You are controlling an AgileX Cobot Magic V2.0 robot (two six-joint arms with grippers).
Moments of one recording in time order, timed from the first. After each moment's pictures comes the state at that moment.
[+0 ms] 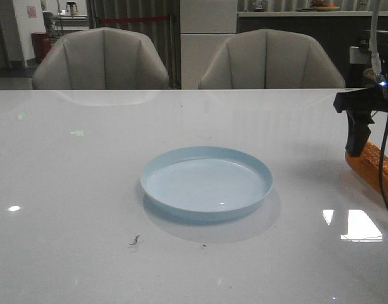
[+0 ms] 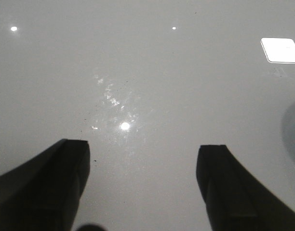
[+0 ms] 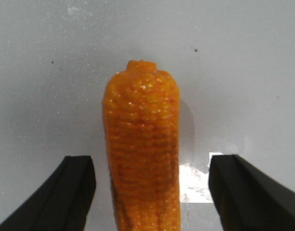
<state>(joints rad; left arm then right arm) -0.02 0.92 -0.61 -0.16 0.34 0.17 0.03 1.85 -1.24 -0.02 0.68 0.13</state>
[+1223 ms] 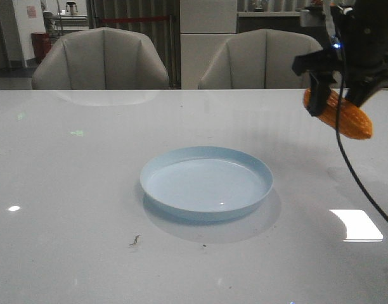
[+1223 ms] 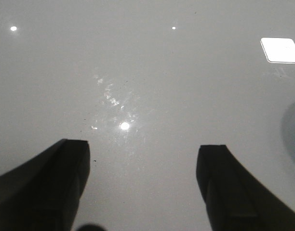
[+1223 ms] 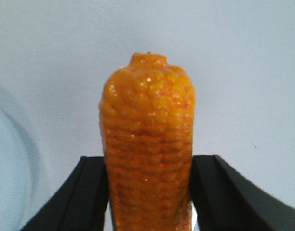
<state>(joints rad) -0.02 0.92 -0.61 -0.16 0.34 0.17 0.17 1.91 -1.56 -0.01 0.83 0.00</state>
